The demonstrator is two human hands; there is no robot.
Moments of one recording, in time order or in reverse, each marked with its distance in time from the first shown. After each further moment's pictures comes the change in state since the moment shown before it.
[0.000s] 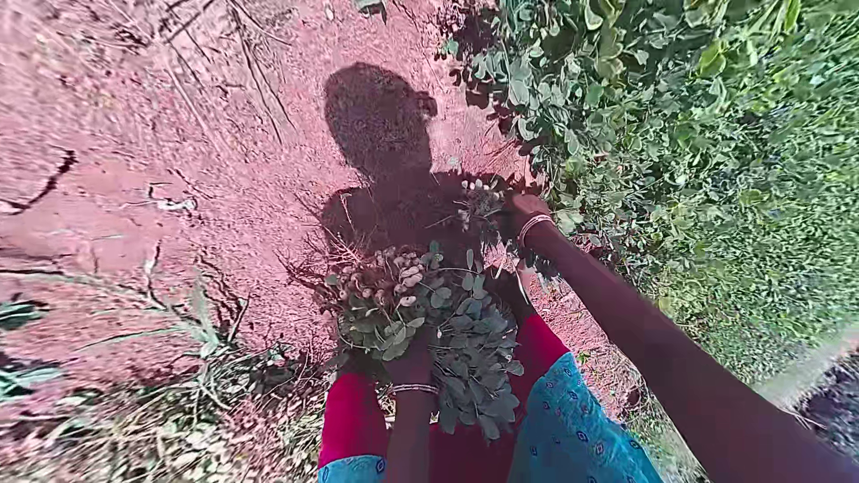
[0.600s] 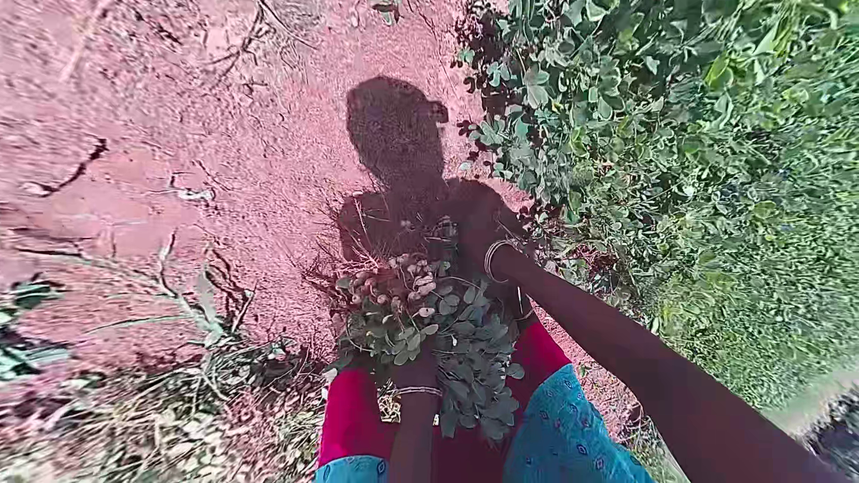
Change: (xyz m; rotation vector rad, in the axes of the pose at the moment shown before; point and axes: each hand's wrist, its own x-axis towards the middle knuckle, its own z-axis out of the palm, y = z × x) left_hand -0.002 -0.014 0.002 0.062 0.053 0.043; right_hand -0.045 -0.073 0.018 -0.059 -0.266 -0.369
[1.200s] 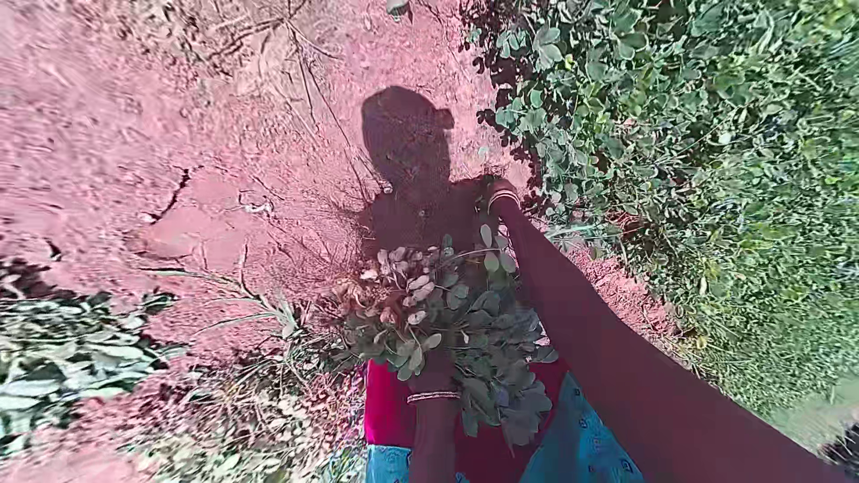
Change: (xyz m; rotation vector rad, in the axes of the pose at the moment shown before) left_hand -0.003 0.008 -0.060 0.155 -0.004 0.185; right_hand 0.091 0.004 0.008 0.595 0.330 0.483
